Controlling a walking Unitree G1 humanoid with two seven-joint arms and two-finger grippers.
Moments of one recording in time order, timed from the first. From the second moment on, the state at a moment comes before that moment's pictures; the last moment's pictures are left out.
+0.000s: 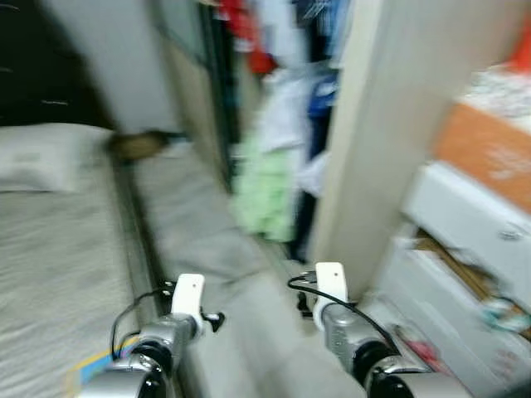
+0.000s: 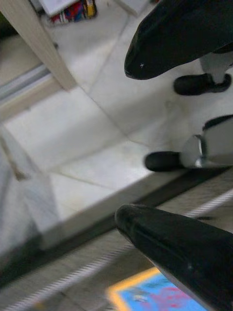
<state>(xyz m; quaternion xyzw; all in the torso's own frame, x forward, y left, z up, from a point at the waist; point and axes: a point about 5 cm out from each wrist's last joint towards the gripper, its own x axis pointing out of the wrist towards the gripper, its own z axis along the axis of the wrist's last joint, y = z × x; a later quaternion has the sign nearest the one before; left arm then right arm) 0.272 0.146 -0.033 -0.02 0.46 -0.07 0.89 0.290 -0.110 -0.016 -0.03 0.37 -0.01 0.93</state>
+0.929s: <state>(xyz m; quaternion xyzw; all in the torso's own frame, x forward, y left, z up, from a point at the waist) 0.270 0.128 -0.034 -0.03 0.46 -0.09 0.88 0.291 -0.127 -0.017 -0.06 0.37 -0.02 0.93</state>
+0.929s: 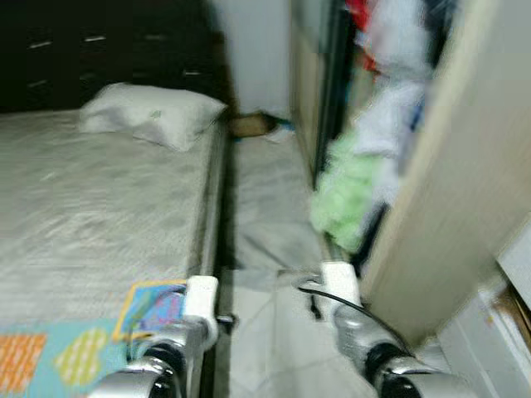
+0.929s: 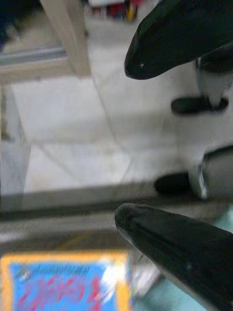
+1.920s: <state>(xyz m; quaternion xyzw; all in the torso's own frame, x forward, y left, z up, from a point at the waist) 0.274 0.145 -0.031 -0.02 0.46 -0.07 0.89 0.293 -0.106 -0.012 -0.05 0.36 0.02 0.93</state>
